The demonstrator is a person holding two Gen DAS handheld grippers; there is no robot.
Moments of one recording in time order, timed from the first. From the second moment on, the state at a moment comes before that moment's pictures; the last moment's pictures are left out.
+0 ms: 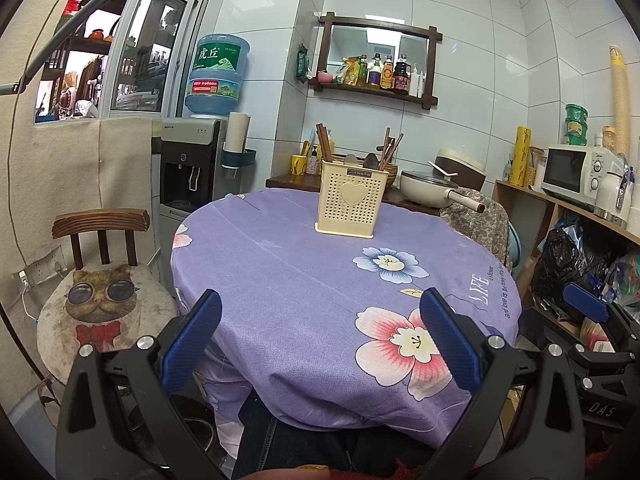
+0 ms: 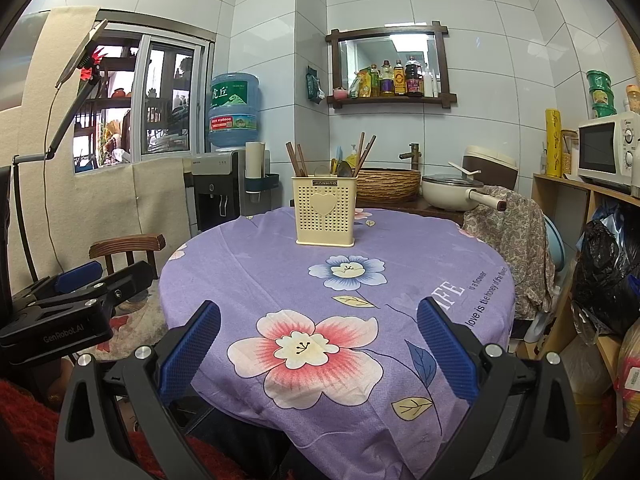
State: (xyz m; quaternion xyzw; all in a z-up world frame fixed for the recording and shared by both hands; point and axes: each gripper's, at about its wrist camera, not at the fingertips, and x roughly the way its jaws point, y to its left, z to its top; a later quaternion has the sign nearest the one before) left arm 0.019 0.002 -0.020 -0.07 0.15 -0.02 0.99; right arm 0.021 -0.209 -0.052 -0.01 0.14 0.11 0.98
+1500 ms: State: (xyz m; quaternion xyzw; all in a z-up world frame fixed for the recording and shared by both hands) left arm 0.018 0.003 -0.023 -0.06 0.16 -0.02 0.99; right arm 0.022 -0.209 -0.052 -0.01 0.14 0.11 0.98
